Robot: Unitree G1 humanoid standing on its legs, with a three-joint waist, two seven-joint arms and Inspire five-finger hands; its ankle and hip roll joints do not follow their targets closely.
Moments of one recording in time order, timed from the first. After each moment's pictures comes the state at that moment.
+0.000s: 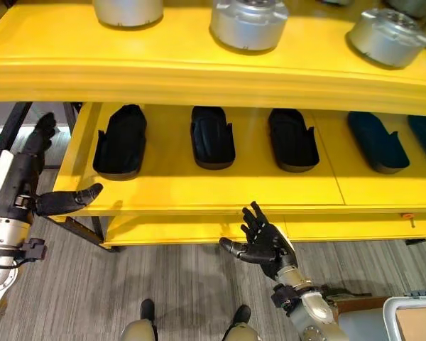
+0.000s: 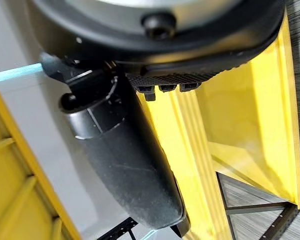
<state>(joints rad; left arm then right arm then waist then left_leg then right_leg) 0.23 0.78 0.20 -0.29 -0.02 -0.23 0.14 0.26 -0.48 0.14 -0.11 0.79 -0.04 0.16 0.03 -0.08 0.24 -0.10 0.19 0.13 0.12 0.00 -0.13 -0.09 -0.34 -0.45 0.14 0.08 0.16</state>
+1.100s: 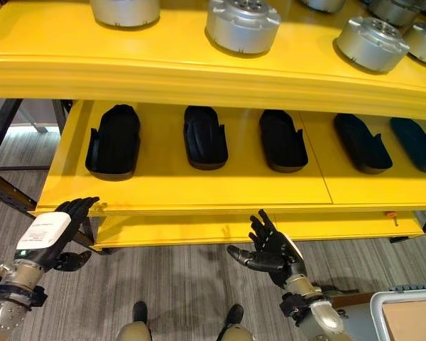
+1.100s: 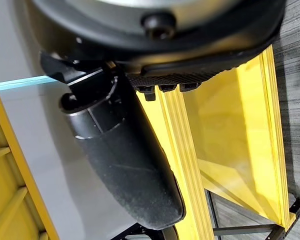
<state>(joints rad) 0.30 0.78 0.07 0.01 0.62 -0.20 0.19 0.30 -0.50 0.11 -0.11 0.79 -0.04 0.15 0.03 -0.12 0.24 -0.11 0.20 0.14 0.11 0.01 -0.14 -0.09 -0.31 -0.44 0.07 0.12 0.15</state>
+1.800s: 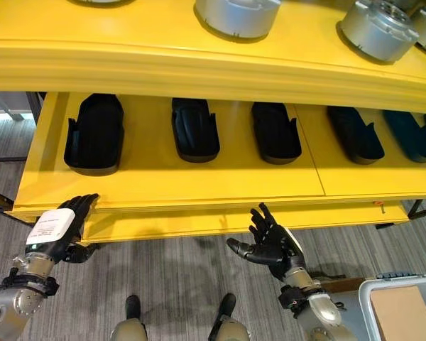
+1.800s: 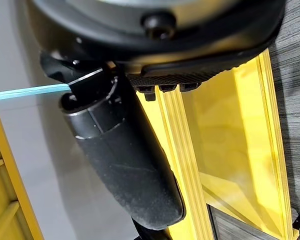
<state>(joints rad) 0.16 0.76 -0.01 0.15 0.65 -0.15 0.27 0.24 -0.51 0.11 -0.11 0.79 -0.04 0.14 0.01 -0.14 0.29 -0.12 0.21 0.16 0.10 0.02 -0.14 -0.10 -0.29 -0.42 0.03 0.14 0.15</state>
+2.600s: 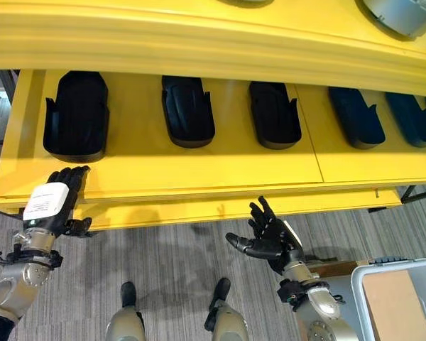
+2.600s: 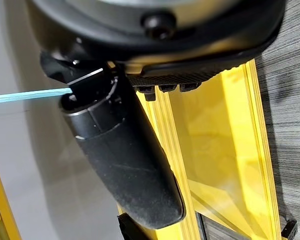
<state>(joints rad) -0.06 0.76 -0.06 0.25 0.65 -0.07 0.33 0.23 -0.52 0.12 -0.11 0.79 -0.05 0.13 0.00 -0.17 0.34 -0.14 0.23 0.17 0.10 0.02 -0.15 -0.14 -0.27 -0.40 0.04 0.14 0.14</state>
